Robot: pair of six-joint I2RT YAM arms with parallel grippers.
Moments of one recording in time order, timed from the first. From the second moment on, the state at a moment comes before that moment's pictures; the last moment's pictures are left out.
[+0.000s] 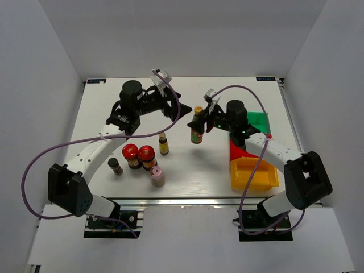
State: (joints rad) left arm -0.47 1.43 1.25 0.13 0.71 -0.13; right arm 0.54 1.49 0.91 0.36 -0.61 0.03
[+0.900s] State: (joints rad) left arm -0.44 1.22 0.93 0.10 0.00 -0.24; right arm -0.11 1.46 0.88 0.30 -0.43 -0.10
